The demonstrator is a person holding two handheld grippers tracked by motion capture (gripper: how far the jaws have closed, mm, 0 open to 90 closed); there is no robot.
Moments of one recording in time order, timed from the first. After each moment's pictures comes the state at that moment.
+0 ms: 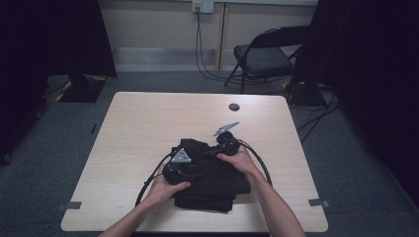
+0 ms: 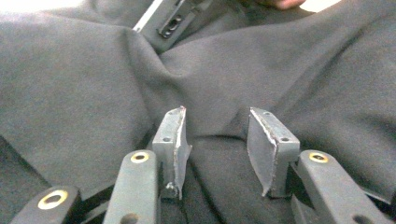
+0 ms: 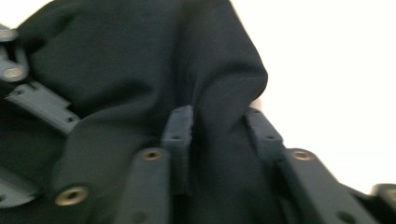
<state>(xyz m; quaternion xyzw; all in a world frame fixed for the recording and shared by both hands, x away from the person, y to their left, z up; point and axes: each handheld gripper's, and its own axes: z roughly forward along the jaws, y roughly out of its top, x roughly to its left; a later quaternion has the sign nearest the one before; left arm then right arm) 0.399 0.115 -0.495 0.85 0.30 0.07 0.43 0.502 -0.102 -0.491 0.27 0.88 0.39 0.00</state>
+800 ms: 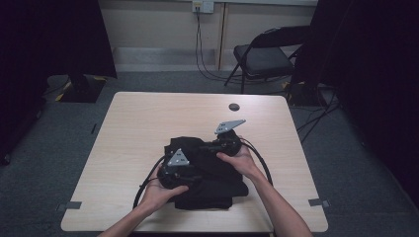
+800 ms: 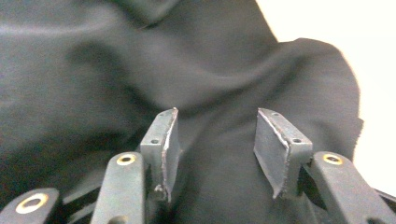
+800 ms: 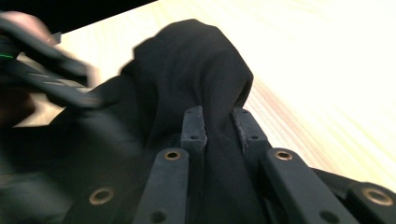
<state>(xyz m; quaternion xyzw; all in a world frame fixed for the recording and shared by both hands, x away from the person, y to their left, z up) 0.358 0.123 -0.443 0.86 0.26 0.06 0.44 0.467 -0.097 -0.433 0.21 0.85 0.47 0.03</state>
